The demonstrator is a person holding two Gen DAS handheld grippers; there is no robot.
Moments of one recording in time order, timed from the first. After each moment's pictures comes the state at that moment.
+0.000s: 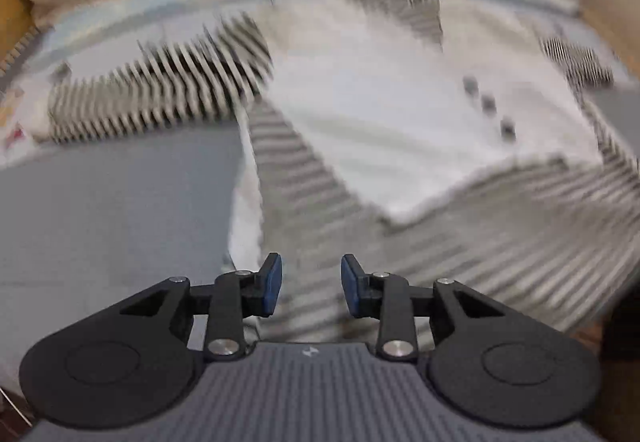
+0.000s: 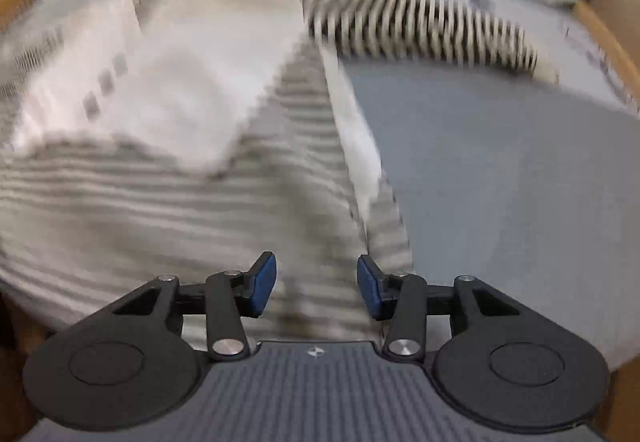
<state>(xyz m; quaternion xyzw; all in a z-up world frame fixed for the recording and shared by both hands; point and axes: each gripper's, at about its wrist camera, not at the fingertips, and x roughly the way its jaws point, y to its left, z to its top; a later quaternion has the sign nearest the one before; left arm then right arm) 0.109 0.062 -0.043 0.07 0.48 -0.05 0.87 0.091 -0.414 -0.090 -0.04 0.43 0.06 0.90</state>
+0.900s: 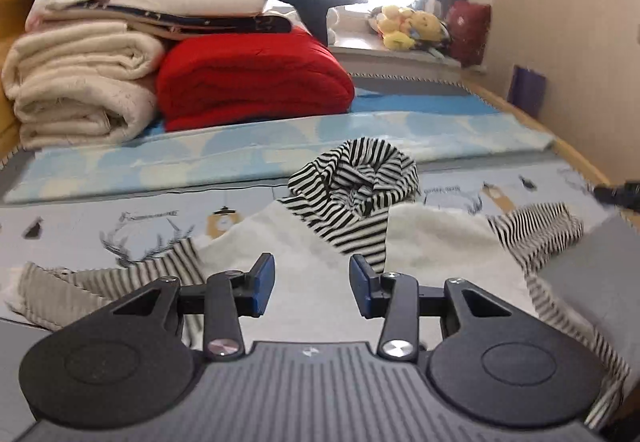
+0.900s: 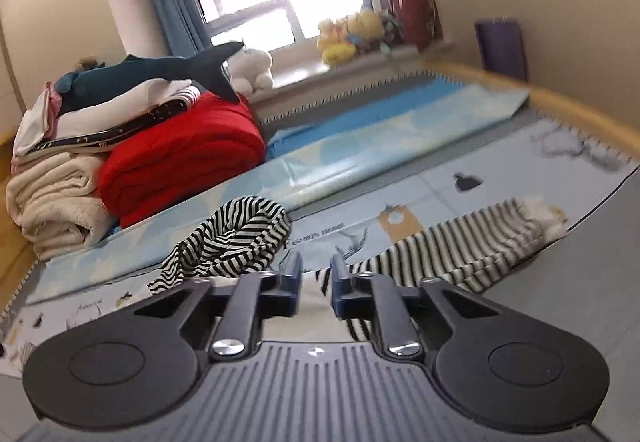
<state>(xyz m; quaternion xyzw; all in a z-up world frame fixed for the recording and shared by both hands) 0.226 -0.035 0.052 0.02 0.33 -0.08 0.94 0.190 -0.411 0.026 0.17 0.18 0.01 0.97</state>
